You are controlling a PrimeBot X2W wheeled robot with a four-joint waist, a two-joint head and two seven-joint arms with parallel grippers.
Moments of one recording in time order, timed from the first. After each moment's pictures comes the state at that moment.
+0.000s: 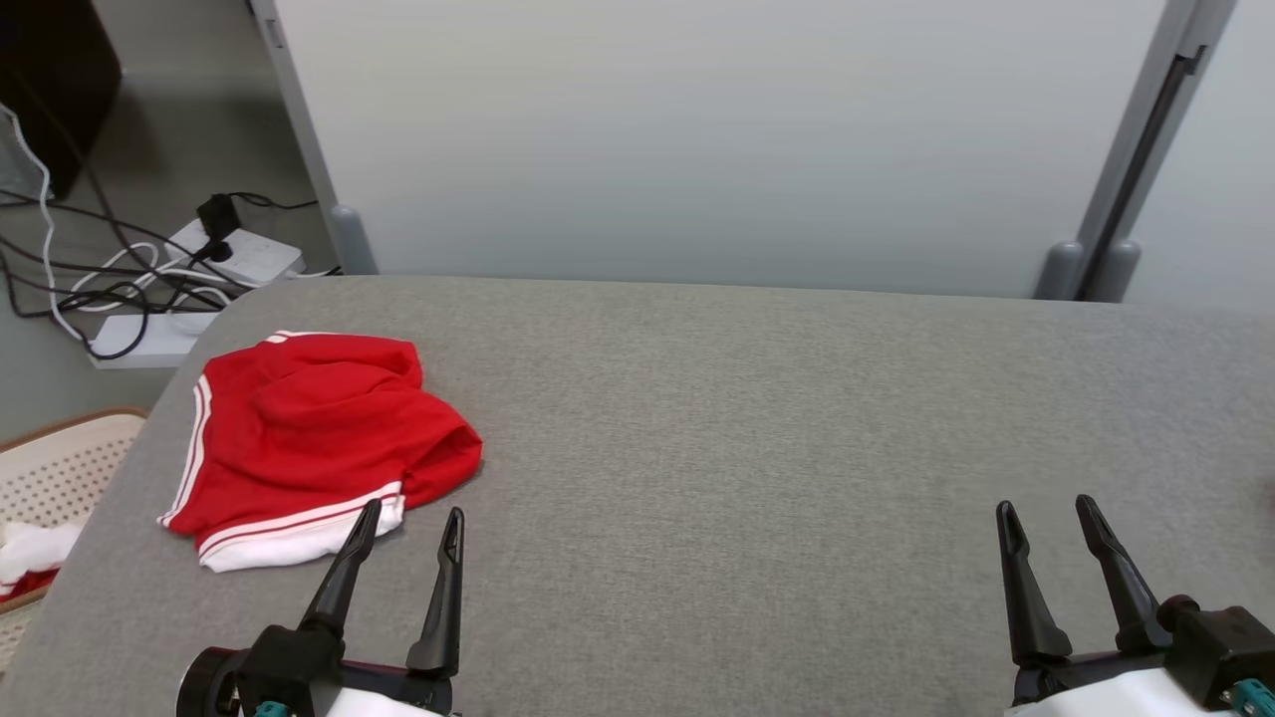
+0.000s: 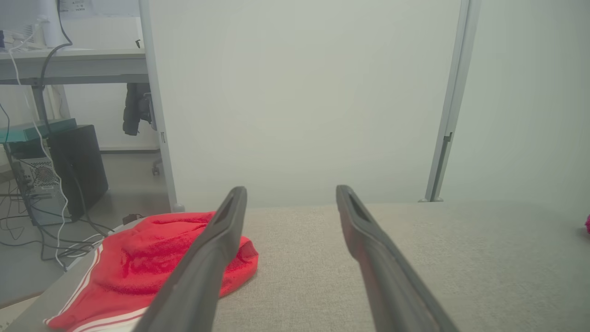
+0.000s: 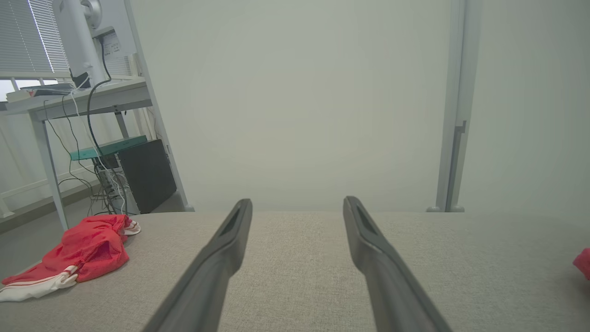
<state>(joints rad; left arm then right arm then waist) 0.08 0.05 -0.12 0.05 -0.15 -0.03 -0.26 0.07 -0.05 0.04 0.09 0.22 0.13 -0.26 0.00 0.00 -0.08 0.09</state>
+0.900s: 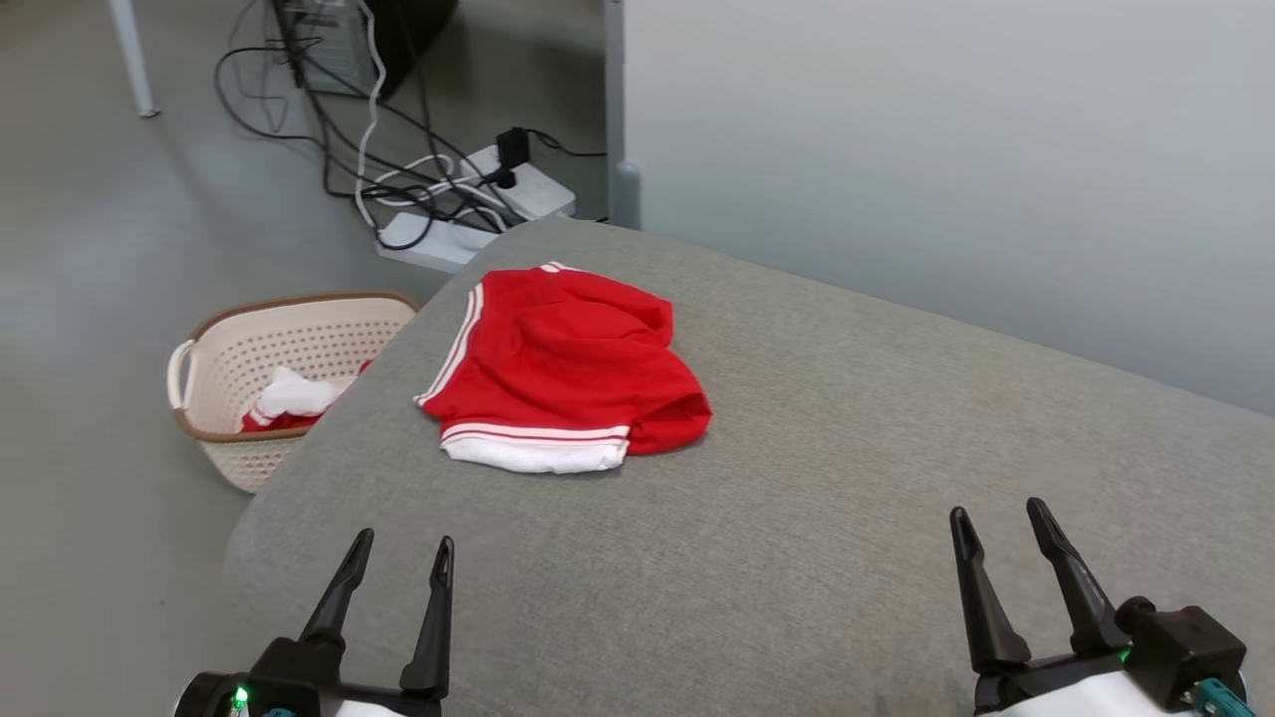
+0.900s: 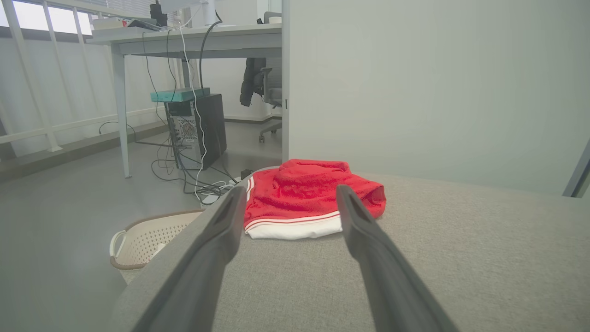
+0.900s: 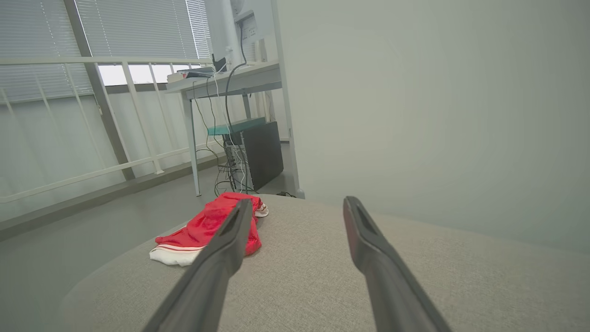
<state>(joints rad) 0.08 0.06 -0.11 0.14 -0.11 -0.02 -0.26 0.07 -0.05 0.11 0.08 0.26 0.13 -0.26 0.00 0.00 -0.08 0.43</state>
